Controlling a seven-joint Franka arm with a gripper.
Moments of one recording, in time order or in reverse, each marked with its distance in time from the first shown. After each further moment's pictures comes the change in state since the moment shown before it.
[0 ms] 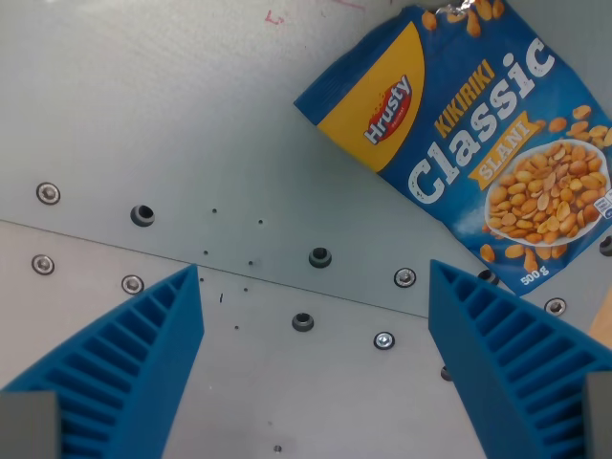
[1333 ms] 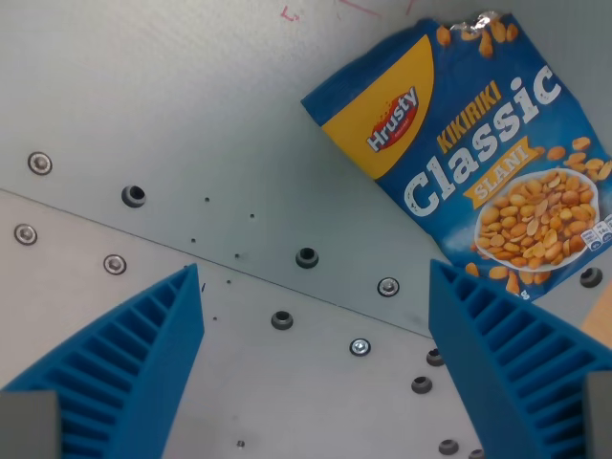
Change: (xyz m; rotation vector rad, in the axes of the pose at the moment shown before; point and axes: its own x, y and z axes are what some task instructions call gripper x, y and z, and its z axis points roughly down) arm 0.000 0.000 0.000 0.000 0.000 -0.131
